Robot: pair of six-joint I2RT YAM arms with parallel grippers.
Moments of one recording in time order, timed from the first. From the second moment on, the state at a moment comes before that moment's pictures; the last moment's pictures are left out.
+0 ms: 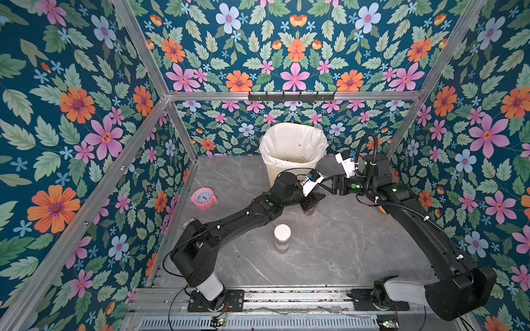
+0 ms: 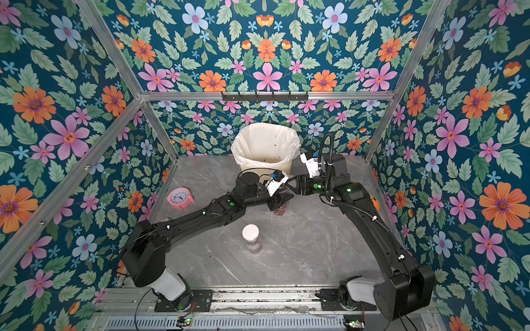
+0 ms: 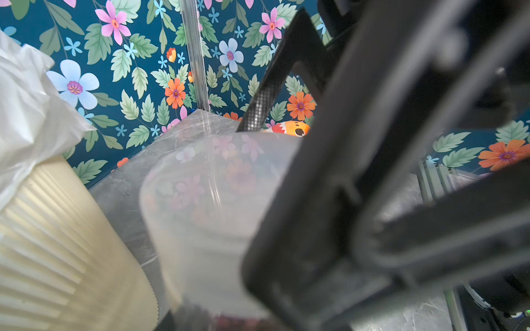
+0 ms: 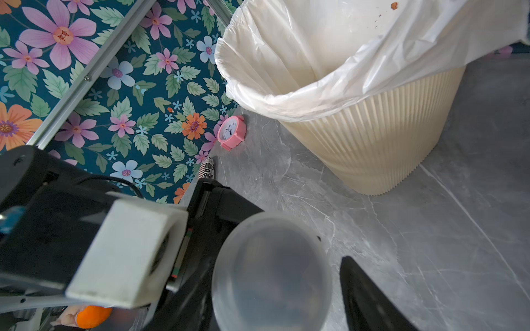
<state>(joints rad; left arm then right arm) -0.83 1.64 1.19 0.15 0.37 0.08 0.29 1.29 1.28 -0.55 -0.61 0.28</state>
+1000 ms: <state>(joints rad) -0.76 1.68 1.36 -0.16 1.00 0.20 0.29 1.17 1.22 -0.63 -0.83 0.00</state>
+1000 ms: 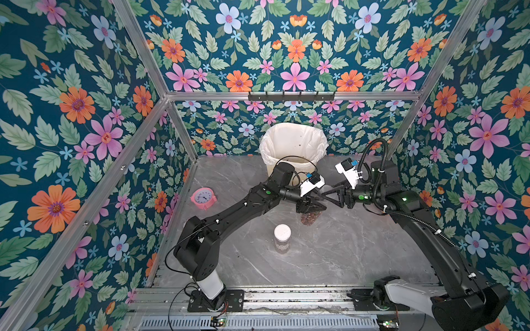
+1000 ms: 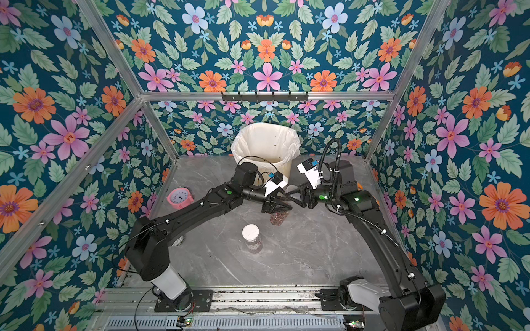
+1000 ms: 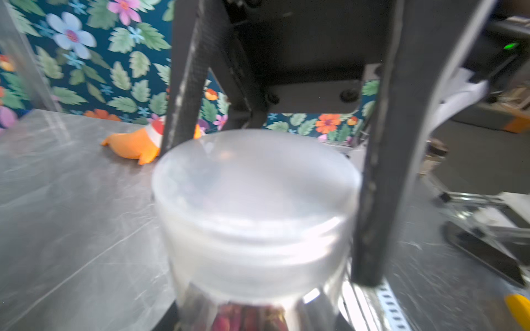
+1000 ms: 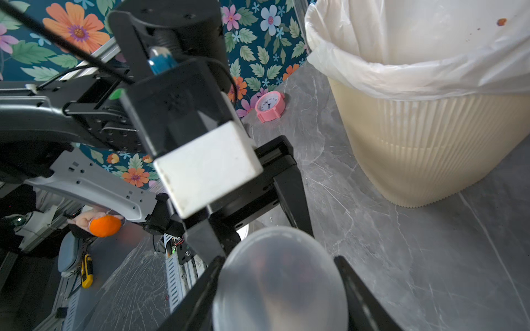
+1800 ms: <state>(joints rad) -0.77 1.63 1.19 0.13 0.47 0.10 0.30 1.37 1.36 -0.62 -0.63 0.24</state>
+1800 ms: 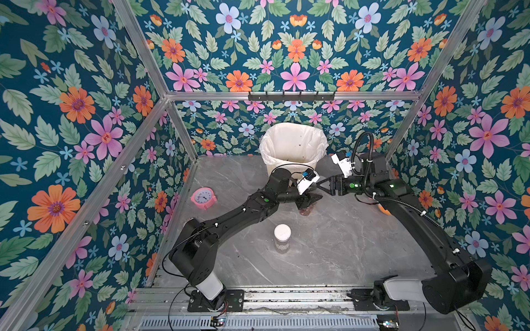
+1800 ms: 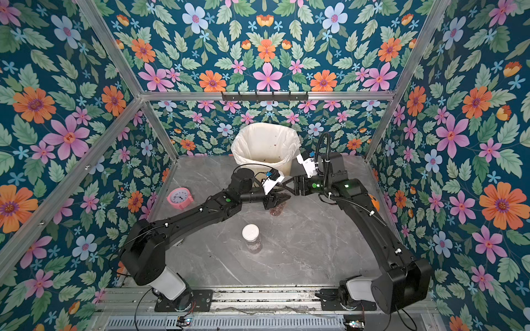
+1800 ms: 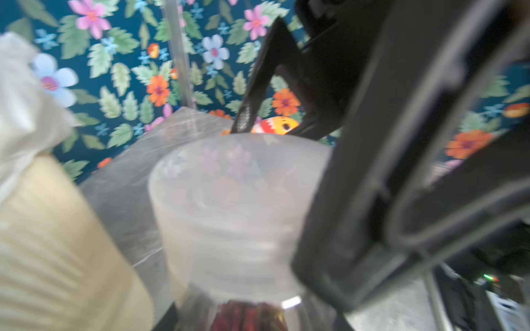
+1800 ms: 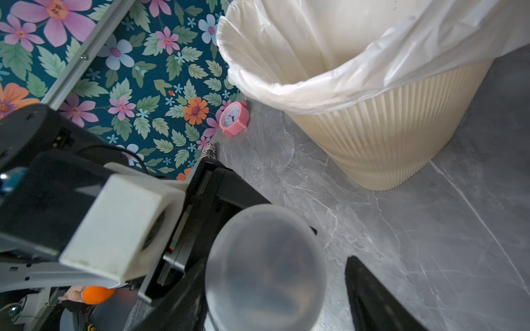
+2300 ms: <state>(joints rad) -0.78 1.65 1.20 0.08 0.38 0.11 0.31 1.44 1.41 -0.62 -0.58 0.26</state>
